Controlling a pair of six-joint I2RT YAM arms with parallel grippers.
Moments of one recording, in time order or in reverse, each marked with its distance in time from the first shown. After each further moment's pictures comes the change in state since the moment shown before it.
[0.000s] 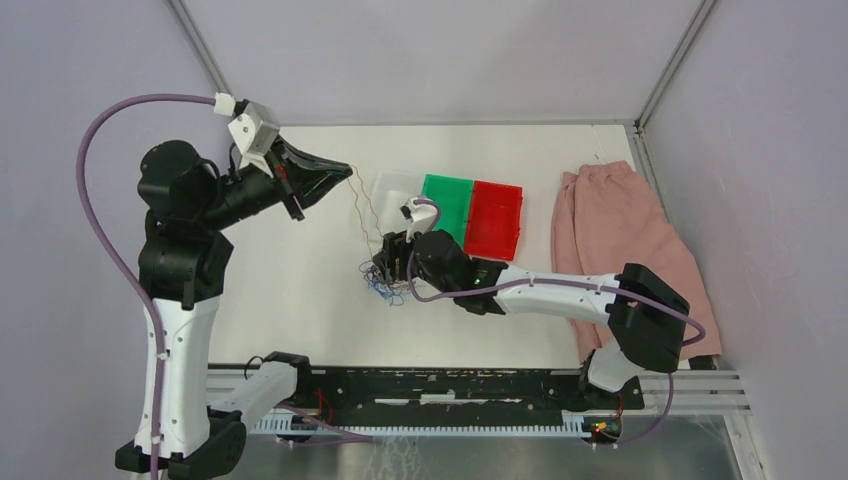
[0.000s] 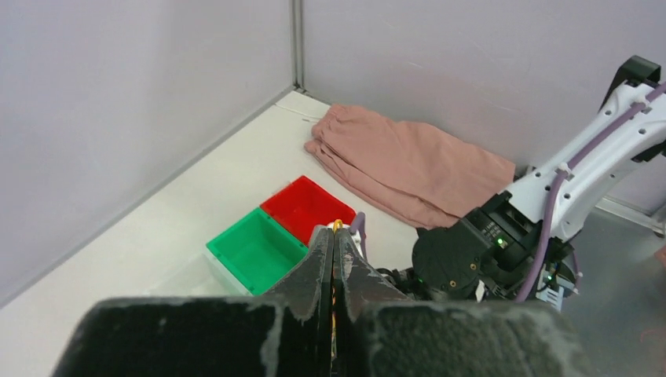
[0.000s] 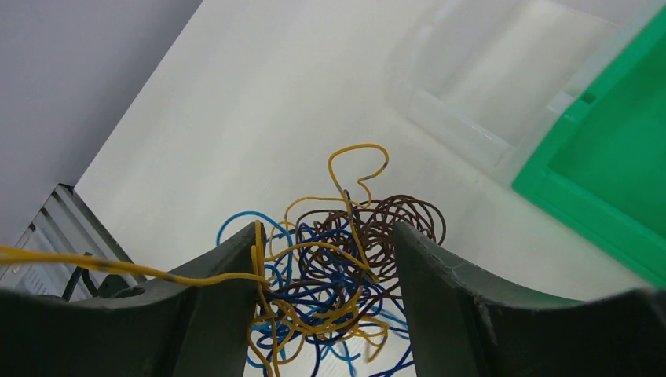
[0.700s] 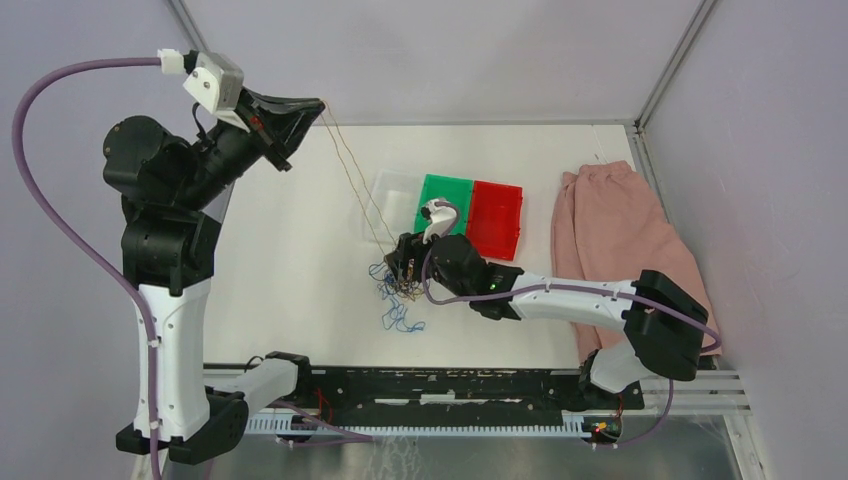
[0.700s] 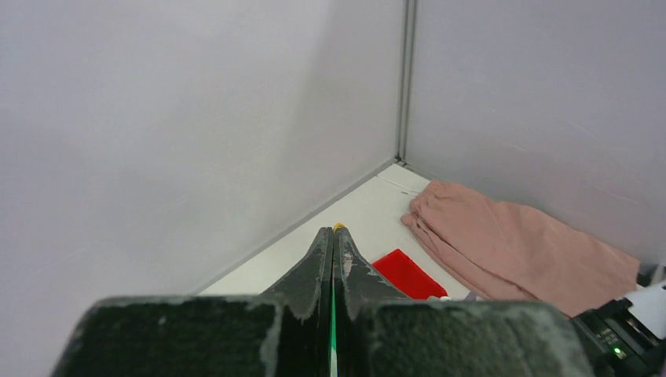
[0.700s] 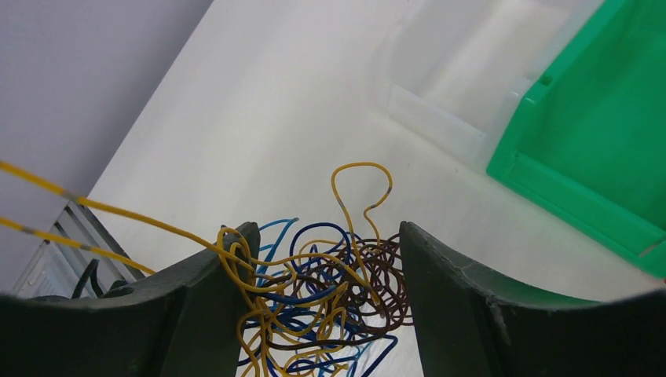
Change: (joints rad) left arm -0.002 0.111 0.244 0.083 -0.255 -0.001; right arm -0.024 -0.092 -0.142 0.044 0.015 0.040
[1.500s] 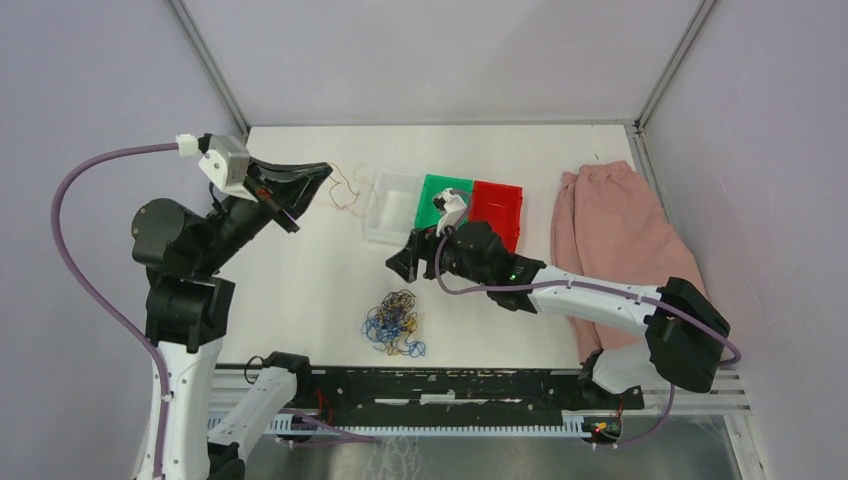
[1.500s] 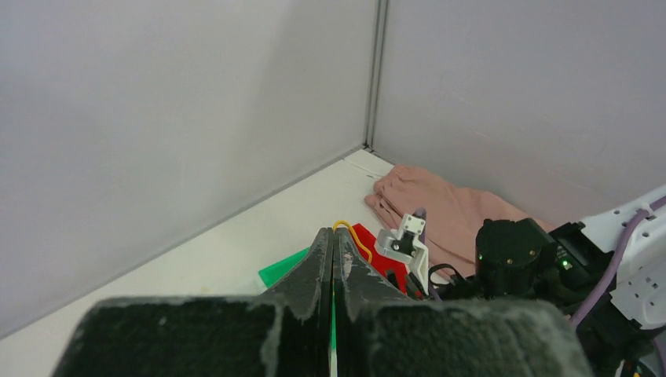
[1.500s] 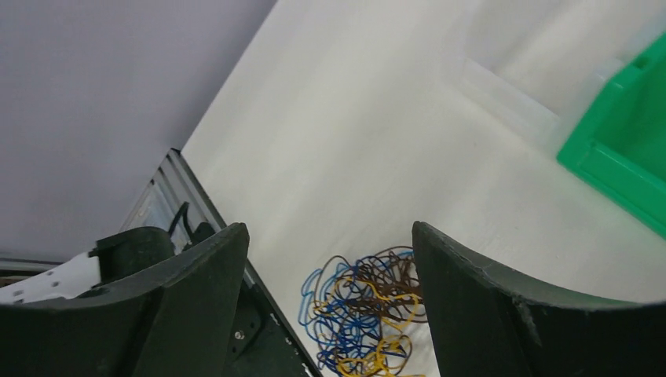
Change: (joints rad) left arm -0.002 -0.306 -0.460 0.185 -0.027 -0.109; right arm -0.107 -0.101 -0.062 -0.001 -0.328 0.074
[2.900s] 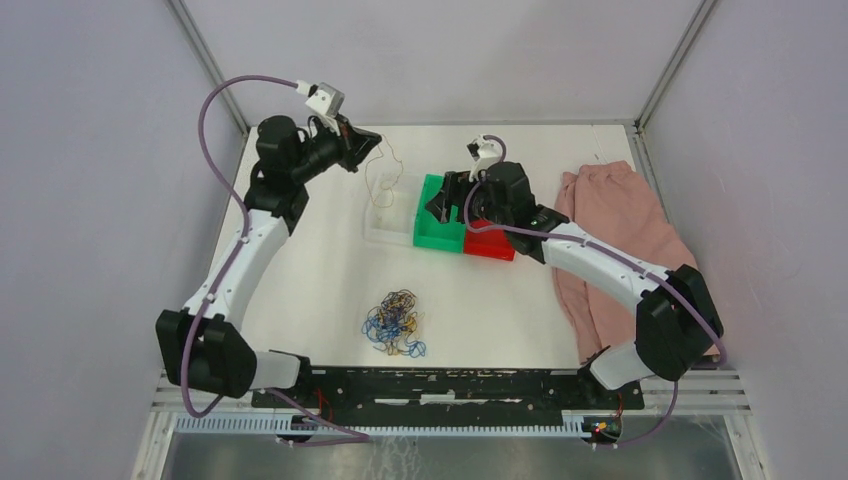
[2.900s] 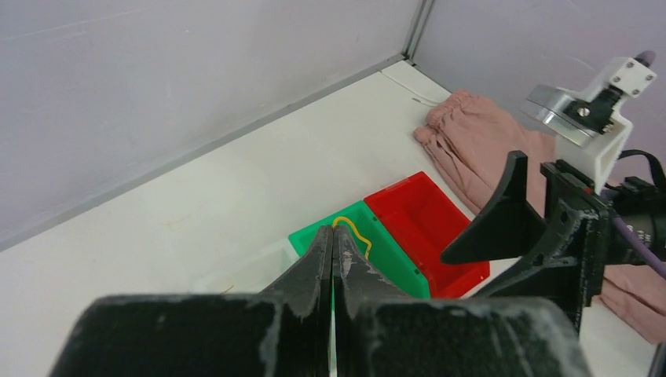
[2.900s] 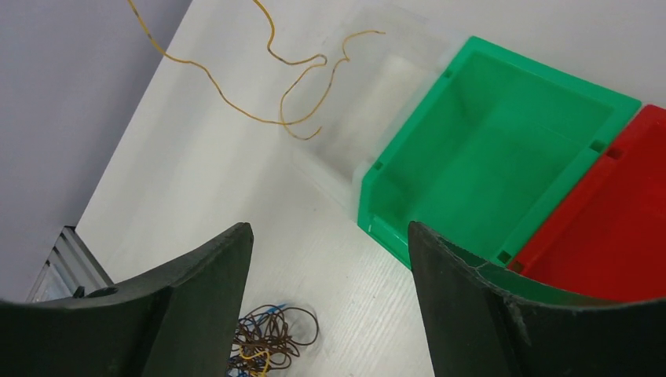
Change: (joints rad) left arm -0.034 0.530 -0.138 0.370 0.000 0.053; right arm -0.334 0.077 0.234 -0.202 -0.130 -0.157
